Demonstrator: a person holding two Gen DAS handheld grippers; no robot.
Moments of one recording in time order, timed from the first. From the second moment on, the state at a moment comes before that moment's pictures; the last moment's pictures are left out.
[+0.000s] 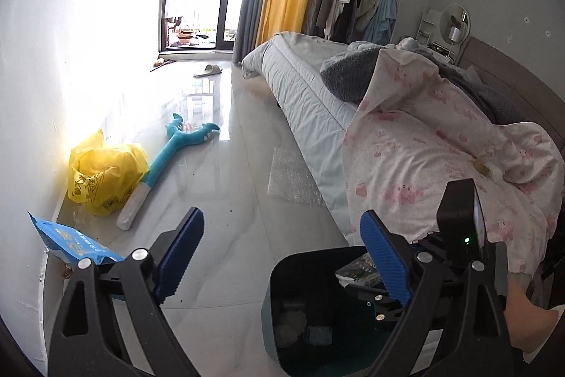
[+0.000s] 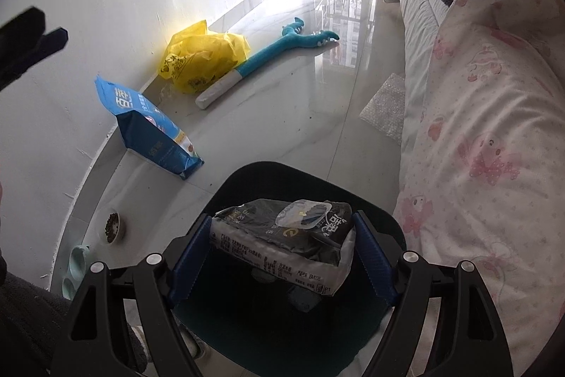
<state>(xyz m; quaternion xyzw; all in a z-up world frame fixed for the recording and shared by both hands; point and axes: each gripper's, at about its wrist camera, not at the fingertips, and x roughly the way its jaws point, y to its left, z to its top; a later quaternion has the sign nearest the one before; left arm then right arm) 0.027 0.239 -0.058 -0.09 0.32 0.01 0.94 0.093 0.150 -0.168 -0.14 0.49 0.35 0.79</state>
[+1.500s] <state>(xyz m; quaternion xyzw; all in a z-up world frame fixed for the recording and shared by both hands) 0.046 0.150 0.006 -0.08 0.23 -0.04 0.97 0.098 0.067 -0.107 -0.10 0.44 0.36 0.82</state>
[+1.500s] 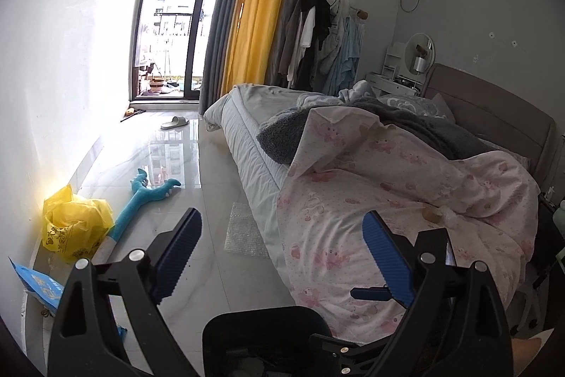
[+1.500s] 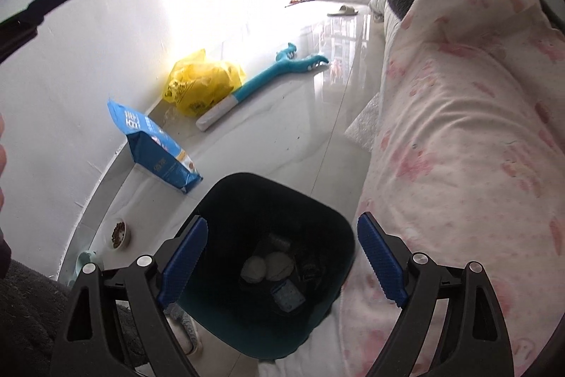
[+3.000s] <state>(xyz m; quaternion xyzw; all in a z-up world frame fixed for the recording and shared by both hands) 0.162 -0.032 -0.010 -0.07 0.27 -0.16 0.95 0.197 -0.226 -0.069 -0.03 0.37 0.18 0.91</state>
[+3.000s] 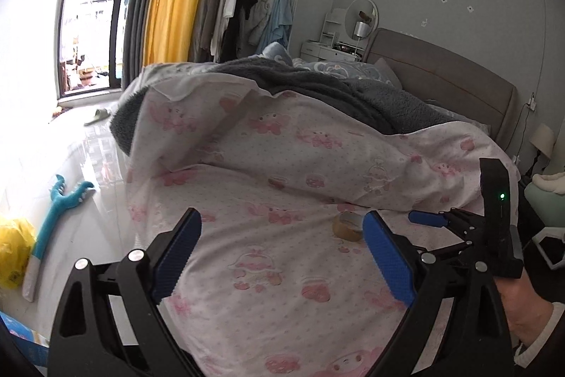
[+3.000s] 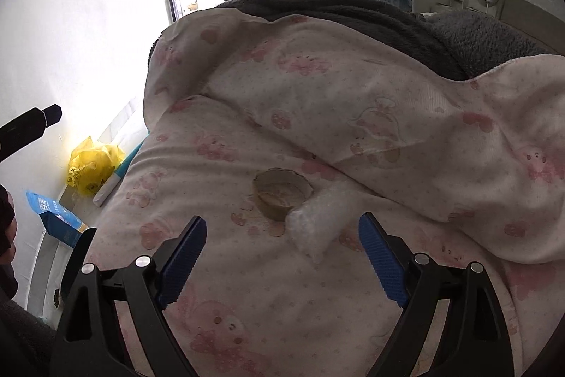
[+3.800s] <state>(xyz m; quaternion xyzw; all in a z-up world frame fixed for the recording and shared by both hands) 0.231 -0.077 -0.049 -0.07 0.33 -0.22 0.91 0.245 -0.237 -0.099 -0.06 0.42 0.24 0.87</state>
